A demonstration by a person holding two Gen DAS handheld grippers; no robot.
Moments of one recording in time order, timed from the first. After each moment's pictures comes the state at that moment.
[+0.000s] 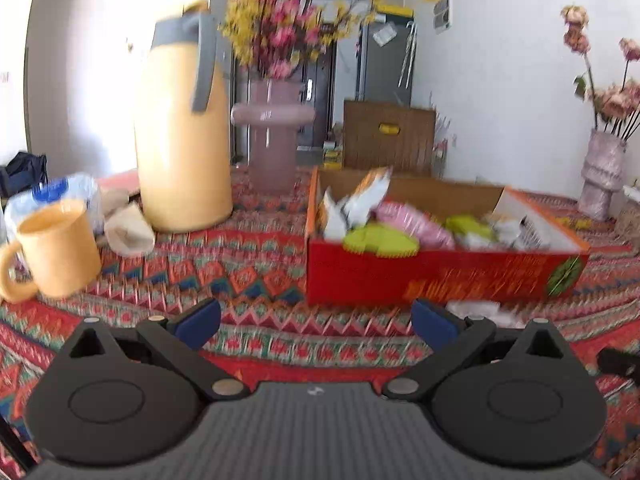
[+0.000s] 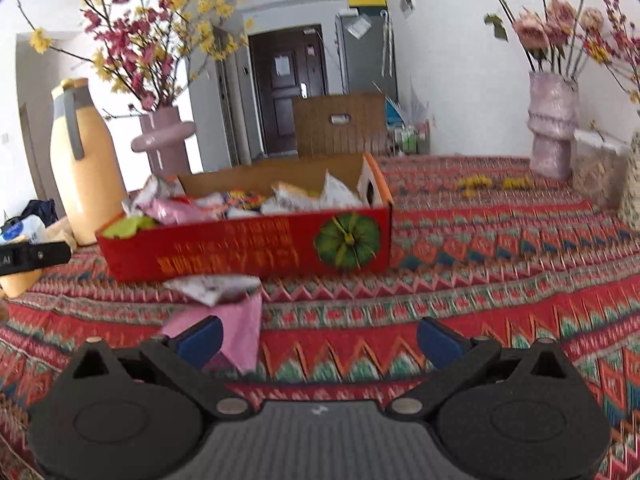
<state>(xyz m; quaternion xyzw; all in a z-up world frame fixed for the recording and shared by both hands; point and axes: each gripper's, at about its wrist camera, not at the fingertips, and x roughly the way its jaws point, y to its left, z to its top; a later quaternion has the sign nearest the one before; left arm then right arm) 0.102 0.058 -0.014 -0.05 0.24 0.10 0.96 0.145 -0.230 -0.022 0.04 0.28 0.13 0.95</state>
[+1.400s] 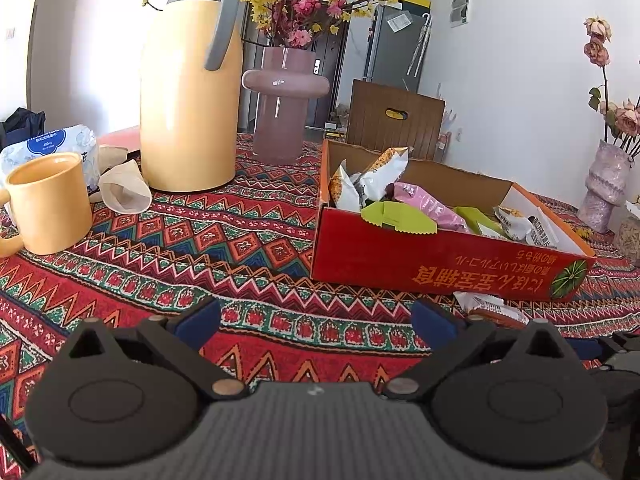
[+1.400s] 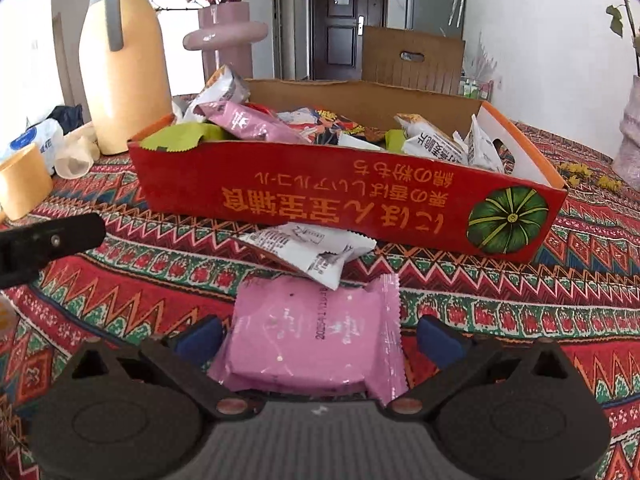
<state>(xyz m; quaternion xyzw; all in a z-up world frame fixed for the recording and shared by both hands) 0.107 0.073 -0.022 -0.10 0.26 0.09 0.96 0.196 -0.120 -0.045 -0.06 0.36 0.18 0.91</state>
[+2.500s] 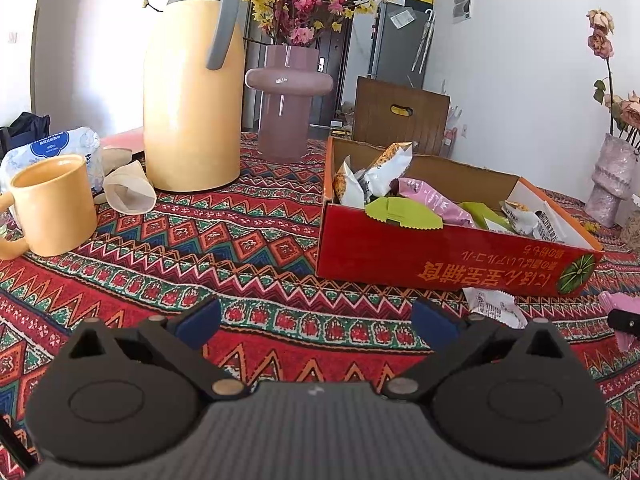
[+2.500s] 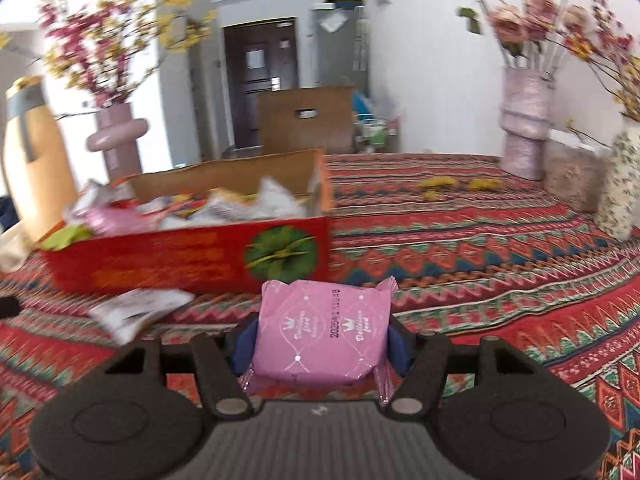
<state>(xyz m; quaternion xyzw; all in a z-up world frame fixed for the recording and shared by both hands) 0.109 0.070 -0.025 -0.09 0.26 0.11 0.95 0.187 -0.259 -0.023 0.03 0.28 0.08 0.96</state>
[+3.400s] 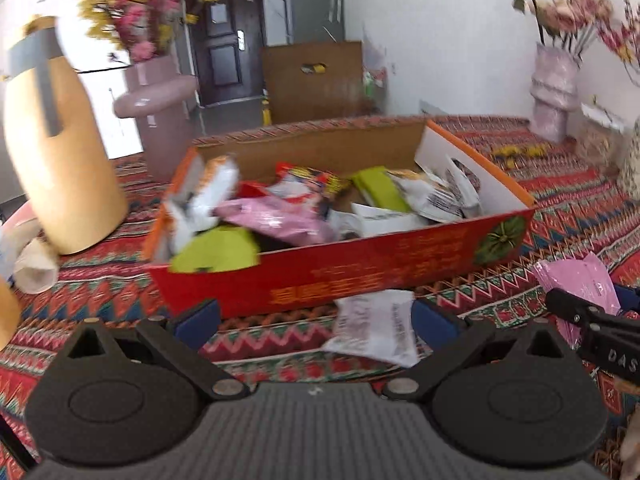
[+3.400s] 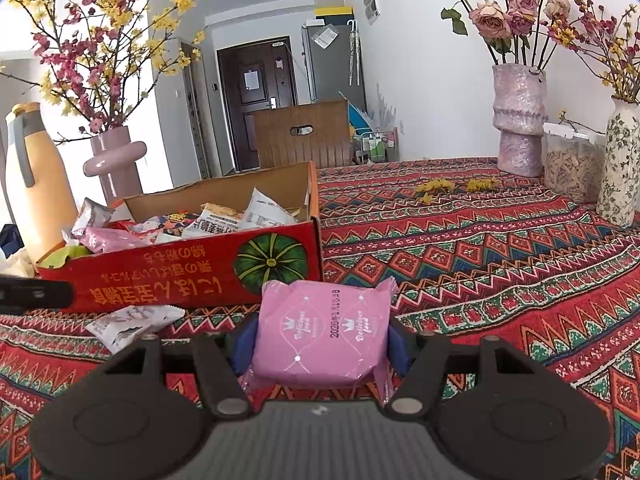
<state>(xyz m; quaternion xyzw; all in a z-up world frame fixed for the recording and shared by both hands) 0.183 -0.035 0.001 0.03 0.34 0.02 0.94 0.184 -0.265 -0.034 0.05 0.25 0.09 0.96</state>
